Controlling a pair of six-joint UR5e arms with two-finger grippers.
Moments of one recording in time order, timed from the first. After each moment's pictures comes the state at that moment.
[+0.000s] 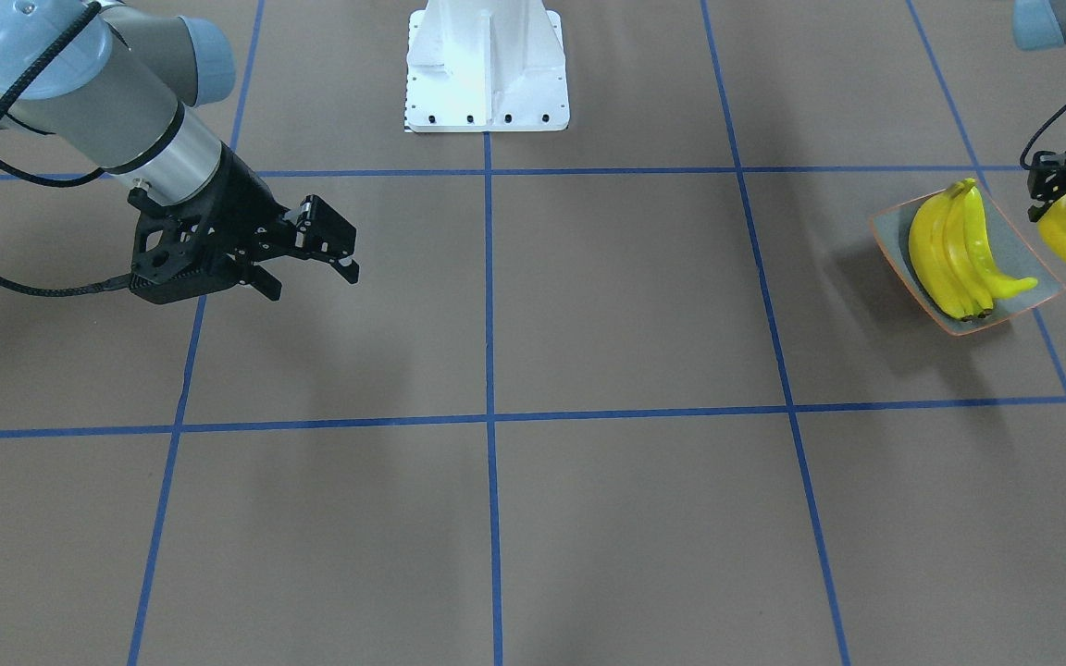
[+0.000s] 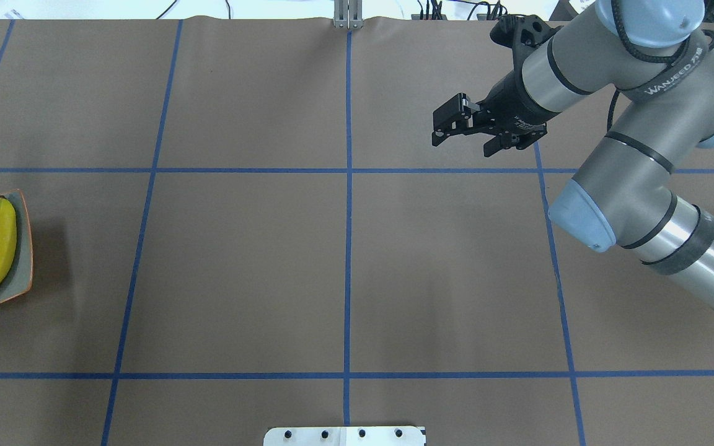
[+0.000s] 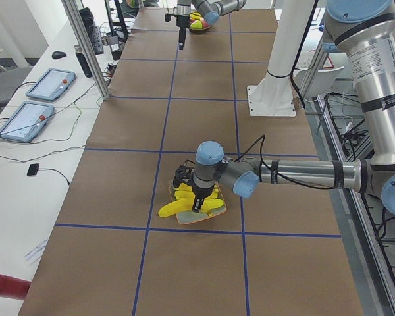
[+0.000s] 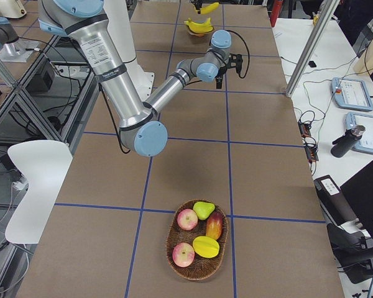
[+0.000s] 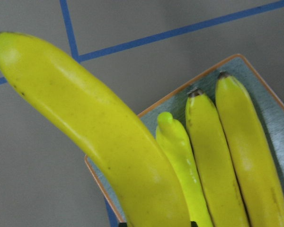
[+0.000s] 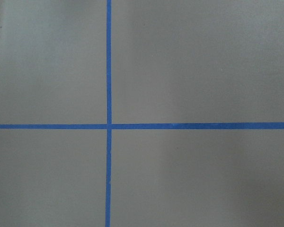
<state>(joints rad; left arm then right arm) -1.19 -1.23 -1.84 -2.06 -2.14 -0.29 0.87 -1.06 1.80 -1.31 2.25 1.15</state>
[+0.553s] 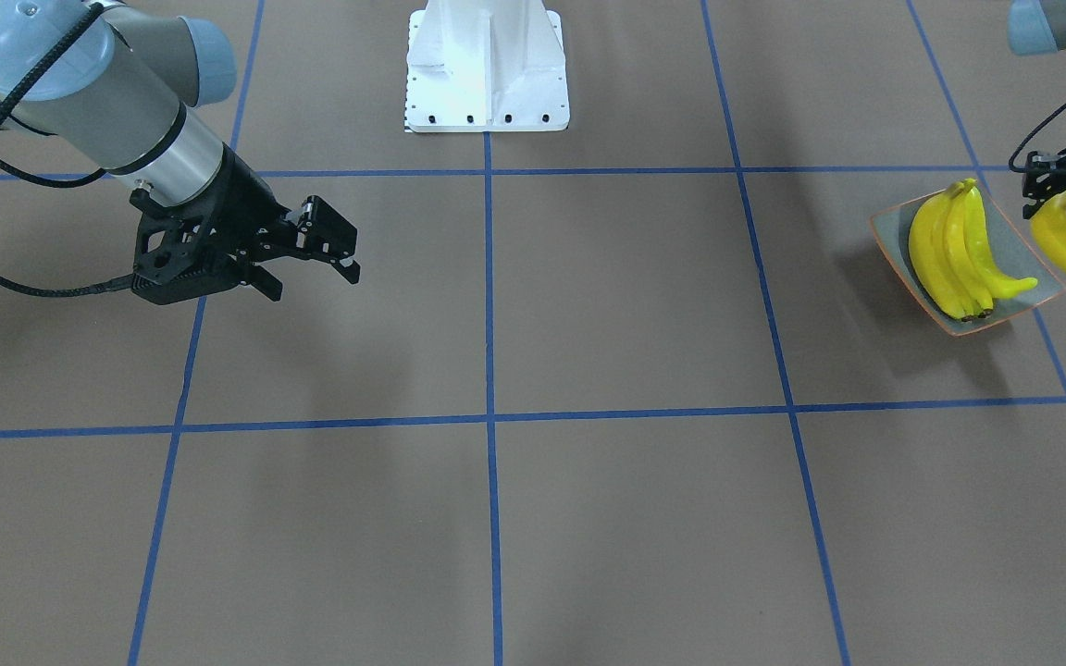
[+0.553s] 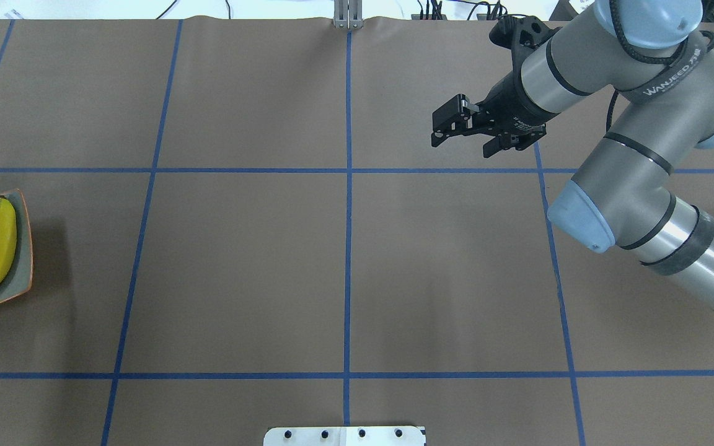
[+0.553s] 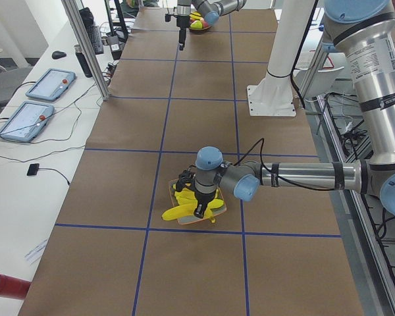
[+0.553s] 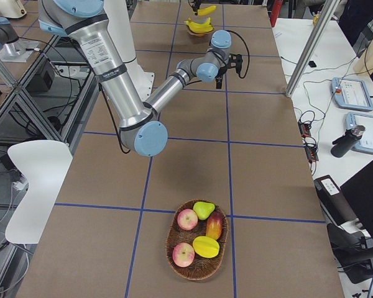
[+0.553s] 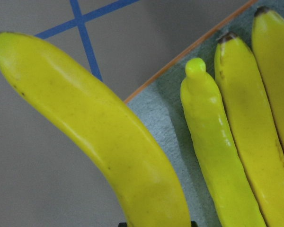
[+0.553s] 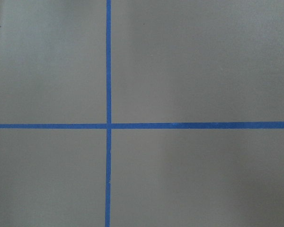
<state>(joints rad) -1.14 -1.23 -1.82 -2.04 -2.14 -0.17 0.86 -1.06 1.80 -1.31 2.25 1.15</state>
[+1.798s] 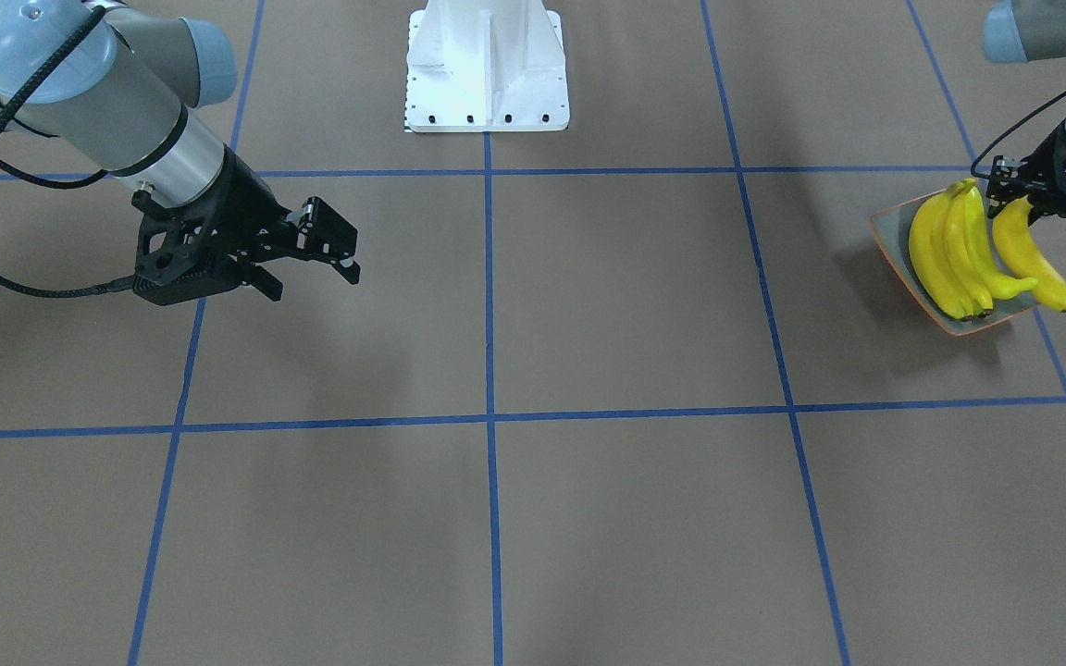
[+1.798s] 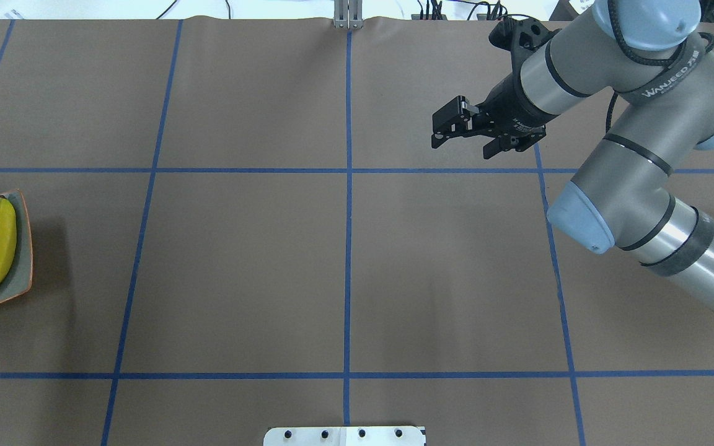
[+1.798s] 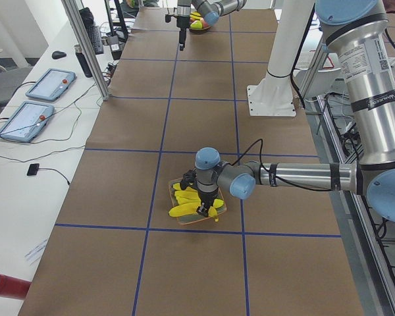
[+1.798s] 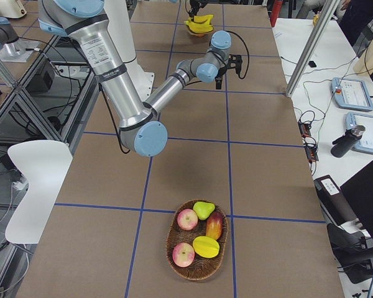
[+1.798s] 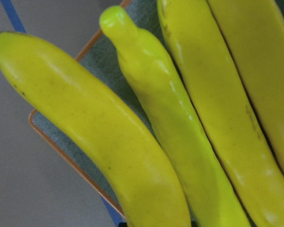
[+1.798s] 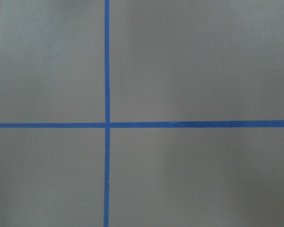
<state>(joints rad) -1.06 -1.25 -1.80 -2.01 -2.14 -0.14 0.86 -1.06 1.80 -1.31 2.25 1.15</state>
